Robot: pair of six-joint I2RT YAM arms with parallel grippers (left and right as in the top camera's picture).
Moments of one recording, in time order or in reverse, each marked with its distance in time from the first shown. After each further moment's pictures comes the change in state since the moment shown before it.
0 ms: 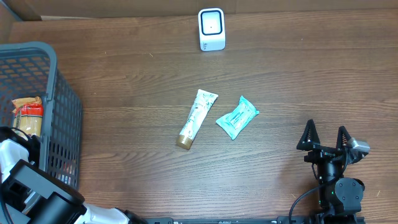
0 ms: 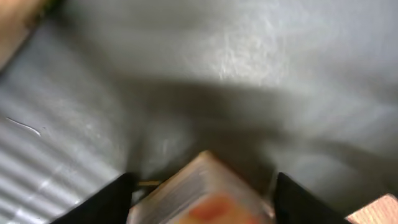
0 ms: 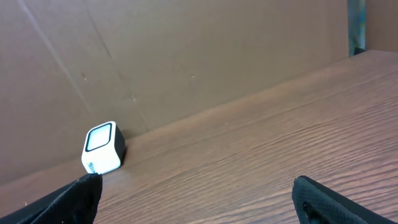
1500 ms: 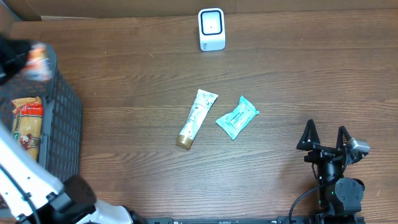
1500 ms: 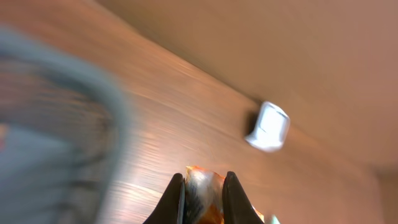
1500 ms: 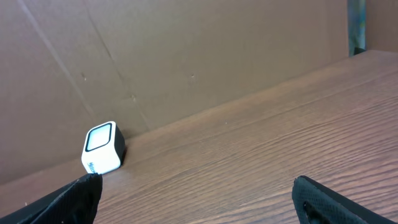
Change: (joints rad) left arm -0.318 -0.021 1.159 -0.476 0.589 -0.143; right arm 0.000 0.000 0.000 0.000 0.000 0.000
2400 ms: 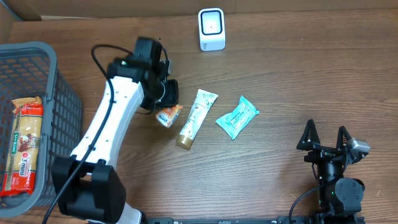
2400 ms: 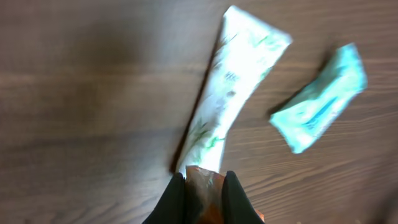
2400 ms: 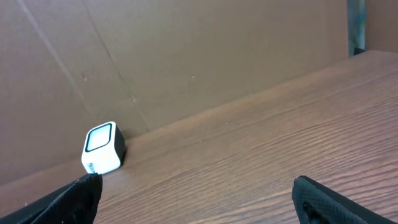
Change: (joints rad) left arm -0.808 -0.027 -0.818 0.278 -0.426 -0.145; right arm 0.000 -0.001 0.000 -0.001 0.000 0.000
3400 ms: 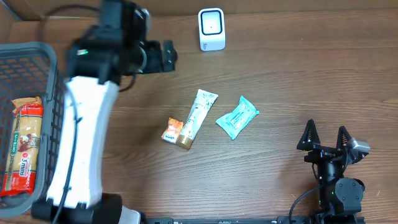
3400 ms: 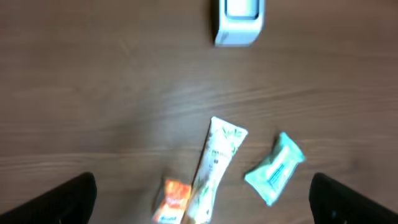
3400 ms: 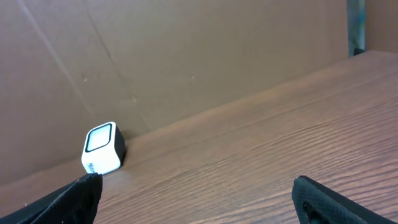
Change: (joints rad) left arm 0.035 -0.058 0.480 -0.159 -0.098 0.016; right arm 0.000 -0.001 0.000 0.000 0.000 0.000
